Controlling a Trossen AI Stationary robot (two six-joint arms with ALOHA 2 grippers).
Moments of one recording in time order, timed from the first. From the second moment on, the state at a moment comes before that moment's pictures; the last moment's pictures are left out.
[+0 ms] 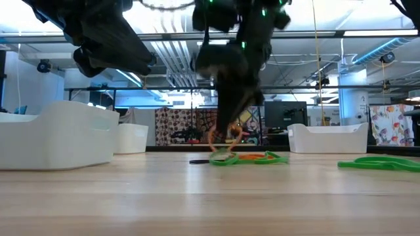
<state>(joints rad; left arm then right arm) -0.52 1.40 0.77 -0.10 -0.59 -0.79 0.06 1.99 1.46 -0.64 0.00 0.47</state>
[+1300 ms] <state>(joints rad) -0.52 1.35 0.78 -0.10 -0.43 -0.85 -0.86 1.64 1.16 -0.93 0.29 0.46</state>
